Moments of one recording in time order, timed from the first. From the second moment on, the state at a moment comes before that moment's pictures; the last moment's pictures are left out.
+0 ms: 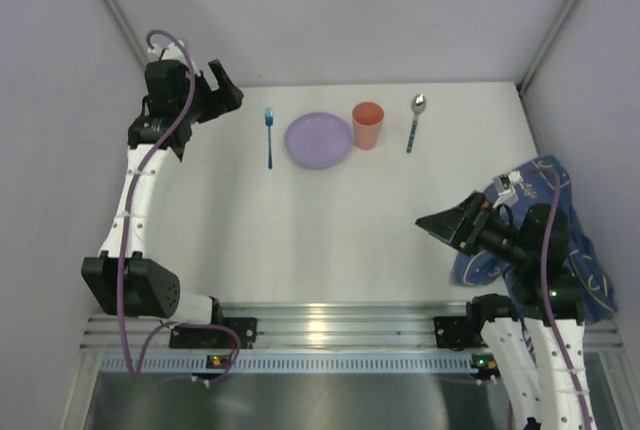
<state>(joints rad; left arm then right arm) -0.03 1.43 1.55 -0.49 0.11 -0.37 0.03 0.39 0.69 -0.65 -0.80 0.86</state>
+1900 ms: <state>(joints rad) -0.33 1.09 1.04 -0.75 0.00 -0.51 0.24 1.51 0.96 -0.53 -0.24 0.99</state>
